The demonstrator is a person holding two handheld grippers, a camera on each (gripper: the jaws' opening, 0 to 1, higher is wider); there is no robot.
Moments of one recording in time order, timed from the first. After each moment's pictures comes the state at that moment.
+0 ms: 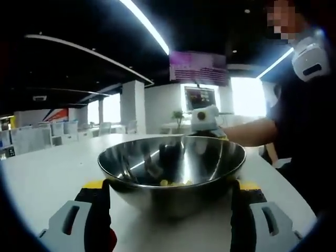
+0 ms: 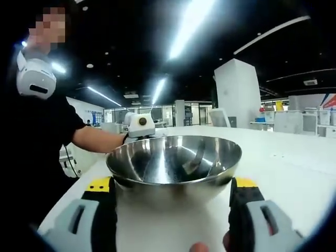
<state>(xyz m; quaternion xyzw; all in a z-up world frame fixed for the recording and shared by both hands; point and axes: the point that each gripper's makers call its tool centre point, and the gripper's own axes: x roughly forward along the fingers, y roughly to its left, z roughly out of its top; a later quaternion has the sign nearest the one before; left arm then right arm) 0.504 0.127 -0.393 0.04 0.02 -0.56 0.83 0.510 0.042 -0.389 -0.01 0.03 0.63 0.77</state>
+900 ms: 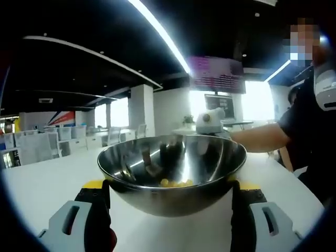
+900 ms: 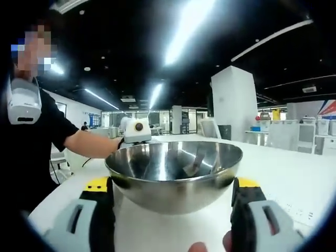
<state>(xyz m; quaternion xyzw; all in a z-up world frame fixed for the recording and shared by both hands) 0.646 0.132 -0.348 0.03 0.01 -0.53 0.85 0.651 0.050 -0.339 -0.01 0.01 0.62 0.78</state>
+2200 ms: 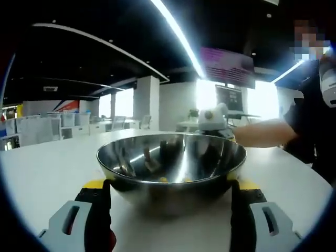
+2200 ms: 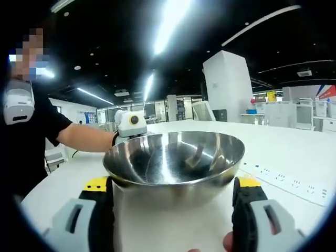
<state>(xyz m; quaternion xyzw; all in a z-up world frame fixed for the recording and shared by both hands) 0.677 0.136 -0.409 0.02 0.05 -0.52 0.85 0.685 0.055 -0.406 -0.01 0.08 0.61 0.79</state>
